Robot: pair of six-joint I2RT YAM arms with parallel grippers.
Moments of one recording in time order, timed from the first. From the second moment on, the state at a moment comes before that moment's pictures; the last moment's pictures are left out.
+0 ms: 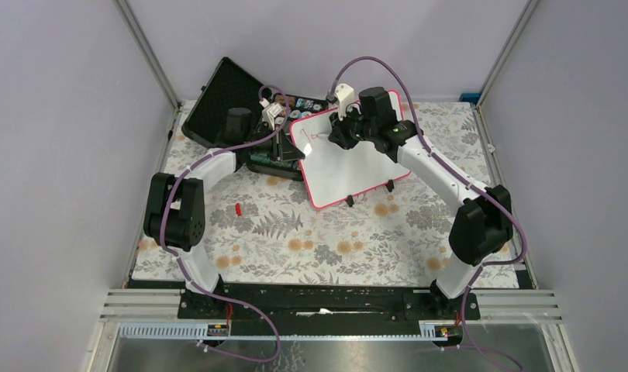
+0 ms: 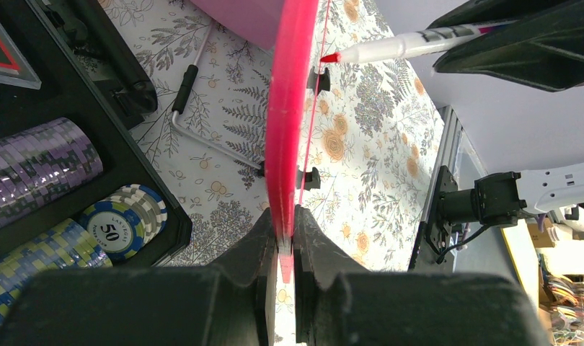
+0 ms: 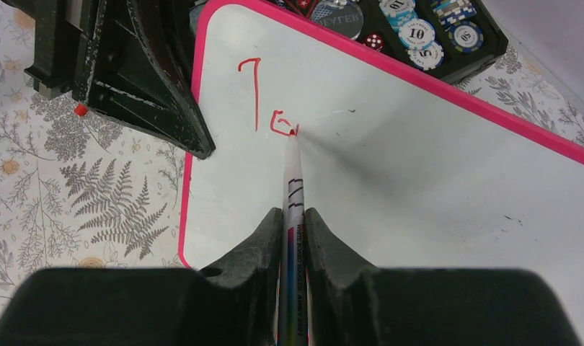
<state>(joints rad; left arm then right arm) -0.20 1.78 1.20 0.05 0.99 -0.30 0.52 1.73 1.54 -0.36 -0.33 -0.18</state>
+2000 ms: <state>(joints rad) -0.20 1.78 1.20 0.05 0.99 -0.30 0.48 1.72 1.52 -0.36 -0.35 -0.19</state>
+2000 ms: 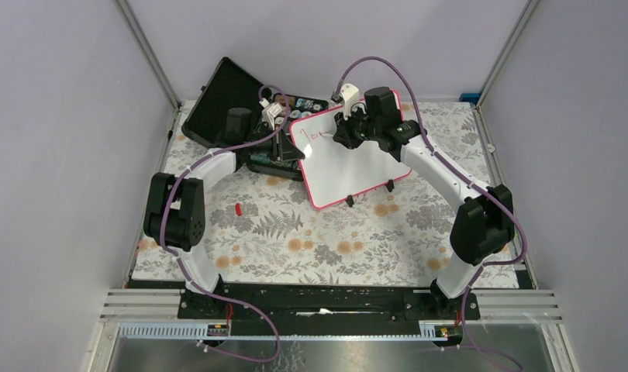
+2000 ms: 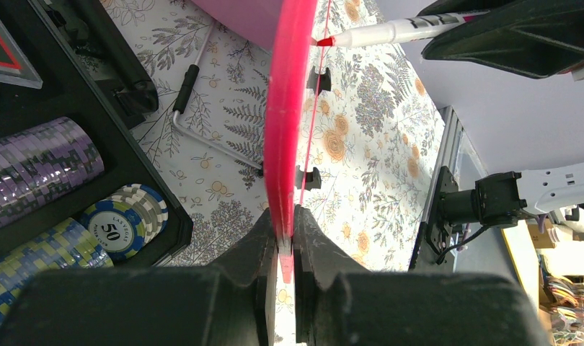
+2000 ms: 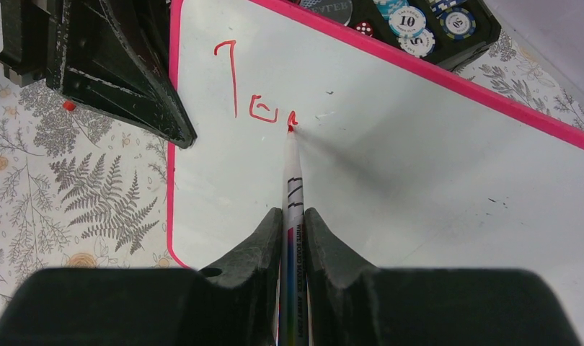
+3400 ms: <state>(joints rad) -0.20 1.78 1.20 0.05 0.98 -0.30 0.47 1.71 1.48 -0.37 -0.34 -0.20</state>
